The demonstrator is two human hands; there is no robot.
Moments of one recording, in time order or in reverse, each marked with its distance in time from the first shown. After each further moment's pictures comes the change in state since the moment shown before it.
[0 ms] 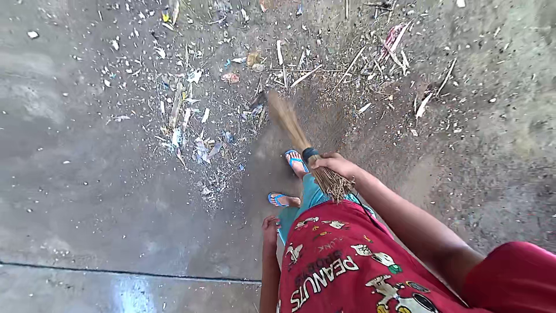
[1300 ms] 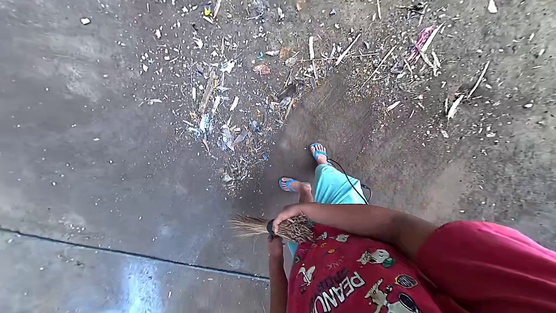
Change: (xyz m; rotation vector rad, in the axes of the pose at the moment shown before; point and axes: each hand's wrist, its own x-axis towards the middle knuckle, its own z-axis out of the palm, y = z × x) left_hand 0.008 -0.118 -0.154 -0.115 0.113 -0.016; right_hand 0.048 0.119 0.321 -0.611 -0.820 0.198
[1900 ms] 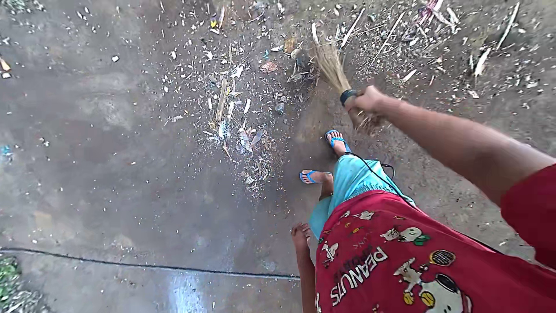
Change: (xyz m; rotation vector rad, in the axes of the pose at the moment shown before) left_hand 0.029 -0.030 -0.041 -0.080 -0.053 -0.056; right_hand -0.171 0.002 -0.156 0.097 1.352 -0.048
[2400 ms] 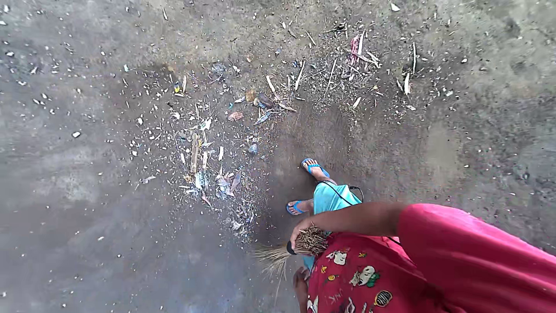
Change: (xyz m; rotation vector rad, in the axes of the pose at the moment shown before) left_hand 0.083 -0.096 -0.015 0.055 -0.145 0.146; right_hand -0.107 0.043 0.186 0.165 -1.213 0.053
